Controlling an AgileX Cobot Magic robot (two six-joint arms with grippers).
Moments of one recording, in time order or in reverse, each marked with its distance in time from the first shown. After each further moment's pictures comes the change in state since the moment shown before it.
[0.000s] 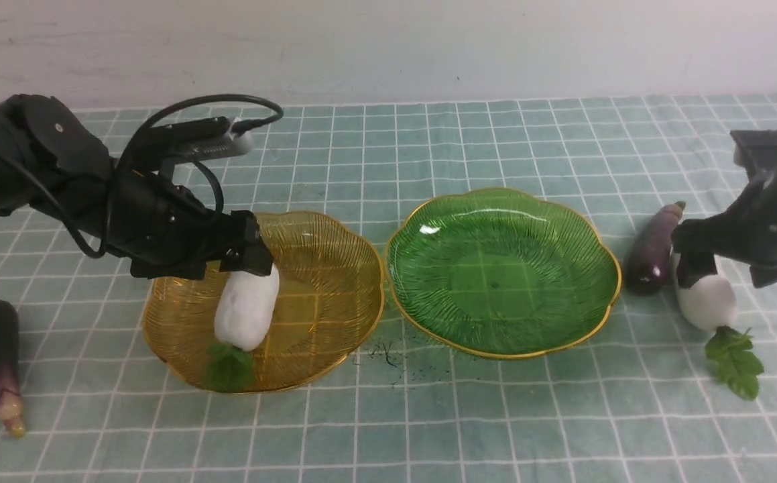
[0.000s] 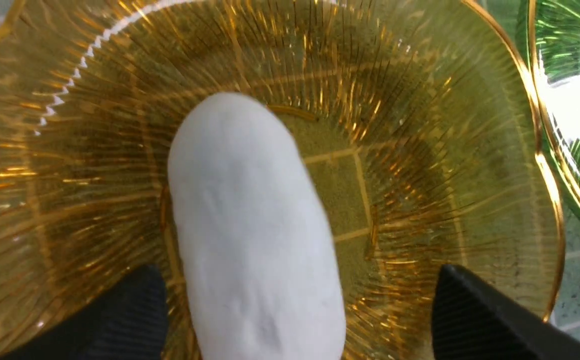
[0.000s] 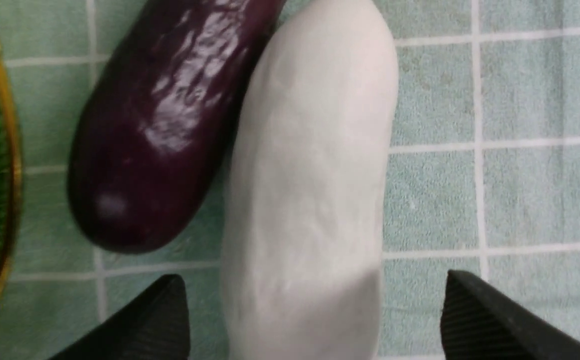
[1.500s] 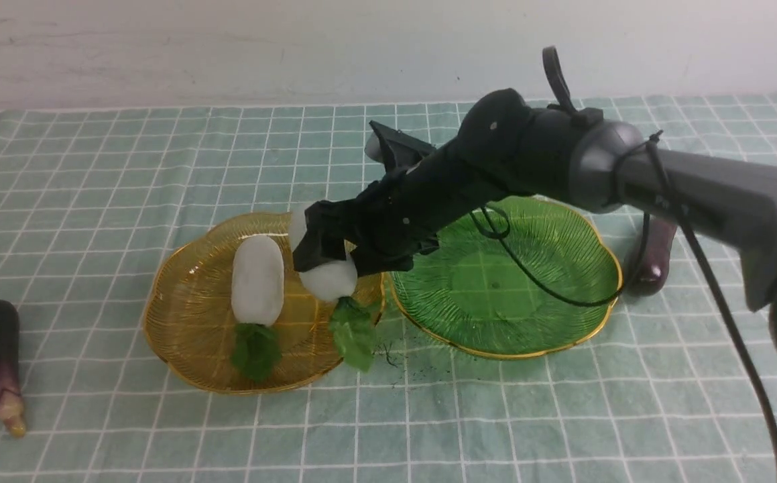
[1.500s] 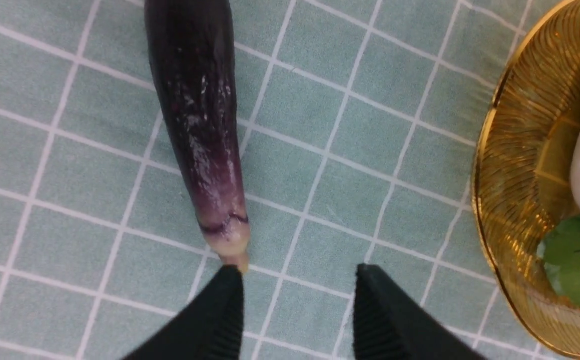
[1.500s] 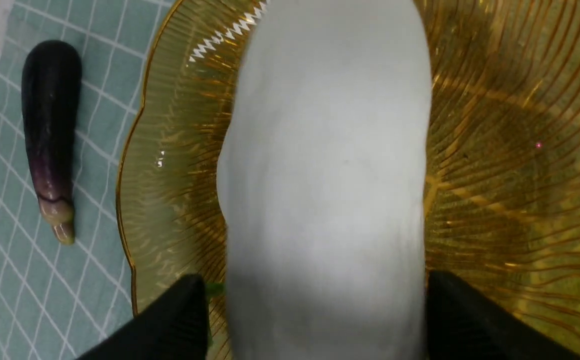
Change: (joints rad) right arm 0.538 0.332 -0.536 0.839 0.015 -0.292; left arm 0.557 -0.260 0.034 0.246 0.354 -0.211
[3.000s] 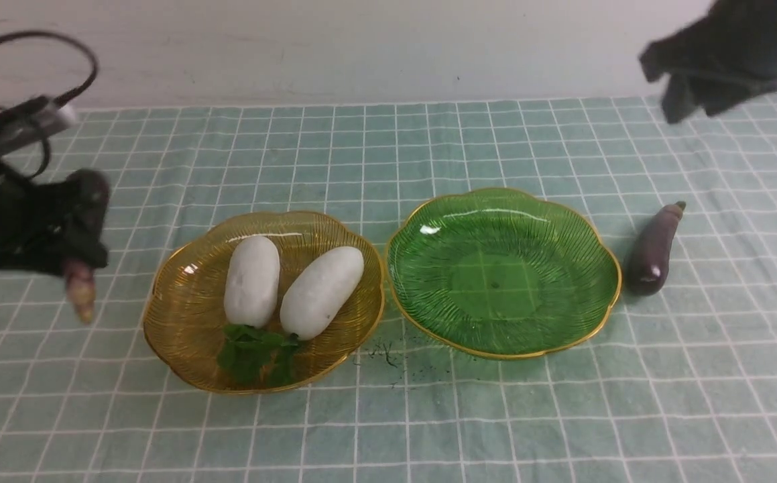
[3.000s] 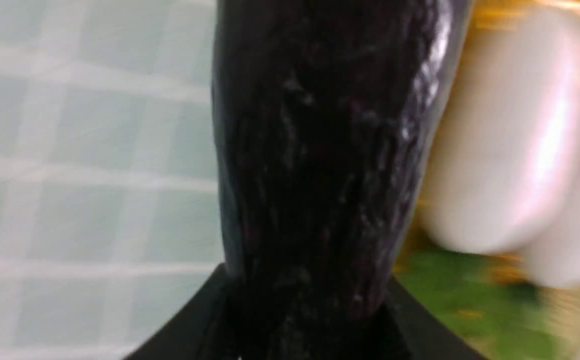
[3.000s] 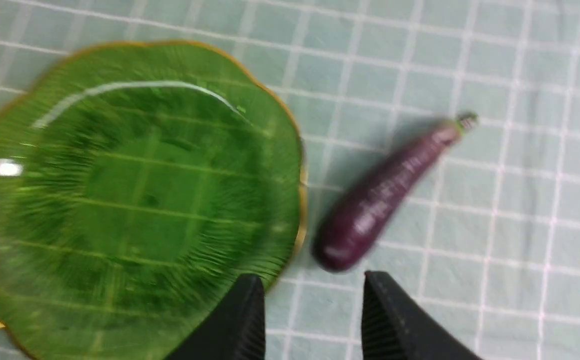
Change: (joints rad) right arm -0.397 -0.522 0.120 -0.834 0.395 0.287; left arm -0.317 0.291 -0.270 -0.157 0.031 0.074
